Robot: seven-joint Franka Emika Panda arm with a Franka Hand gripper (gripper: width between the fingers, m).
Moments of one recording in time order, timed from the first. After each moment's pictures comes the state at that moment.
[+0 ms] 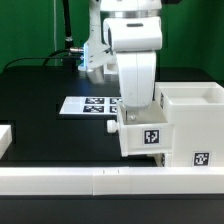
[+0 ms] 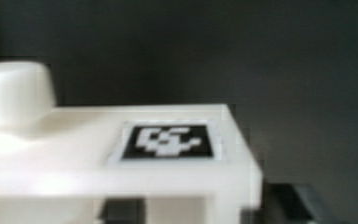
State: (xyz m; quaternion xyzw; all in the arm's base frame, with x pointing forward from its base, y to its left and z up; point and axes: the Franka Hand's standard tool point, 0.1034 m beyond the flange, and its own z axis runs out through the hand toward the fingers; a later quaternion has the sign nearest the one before) arm 0.563 0.001 0.071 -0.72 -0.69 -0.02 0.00
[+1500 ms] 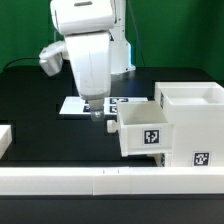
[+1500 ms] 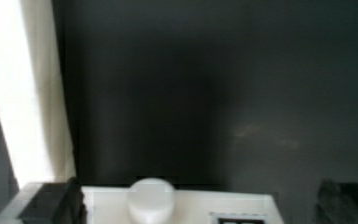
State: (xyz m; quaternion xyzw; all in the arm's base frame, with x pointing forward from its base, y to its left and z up) arm 0.591 -0.060 0.081 -0.68 -0.73 -0.07 0.04
